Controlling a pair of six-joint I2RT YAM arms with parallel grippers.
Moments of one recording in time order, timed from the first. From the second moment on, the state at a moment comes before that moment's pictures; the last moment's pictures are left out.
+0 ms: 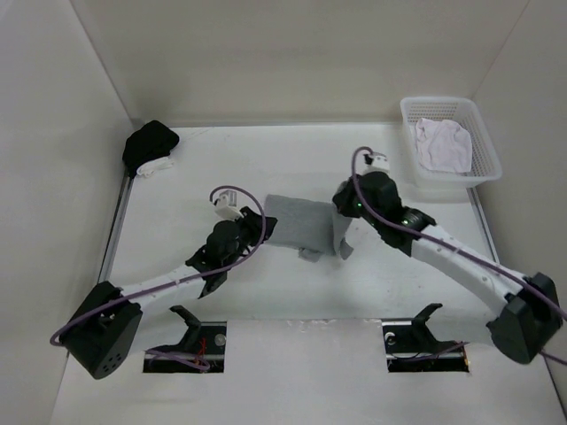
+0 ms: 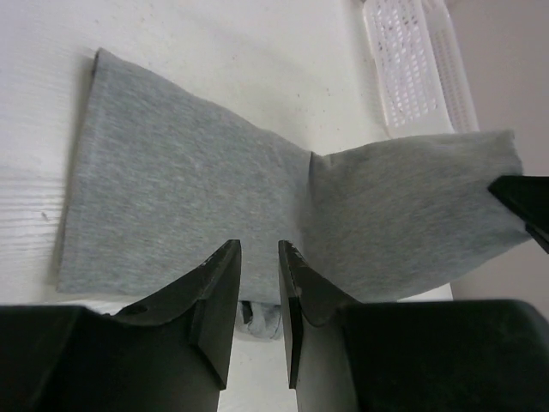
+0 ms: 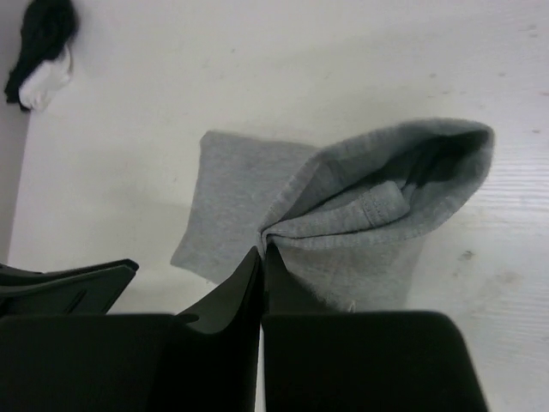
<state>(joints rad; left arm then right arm) -0.67 1.15 0.35 0.57 -0.19 -0.88 0.61 1.15 0.86 -0.16 0.22 0.67</state>
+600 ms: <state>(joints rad) -0.35 0.77 0.23 0.40 -0.07 -0.90 0.93 1.98 1.52 -0.30 0.26 0.65</state>
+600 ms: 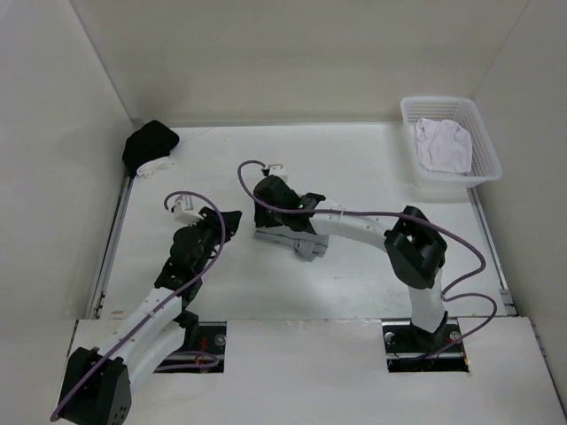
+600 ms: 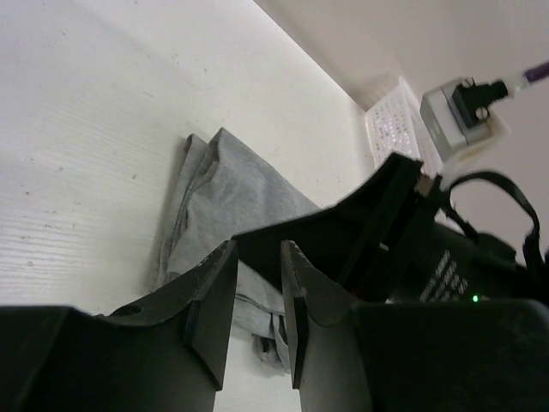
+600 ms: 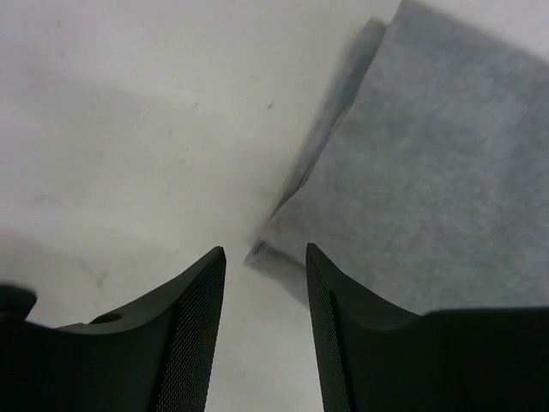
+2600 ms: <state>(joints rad) -0.21 0.96 0.30 0.13 -0.07 -0.77 0.43 0.91 0.16 0.38 0.24 0.76</state>
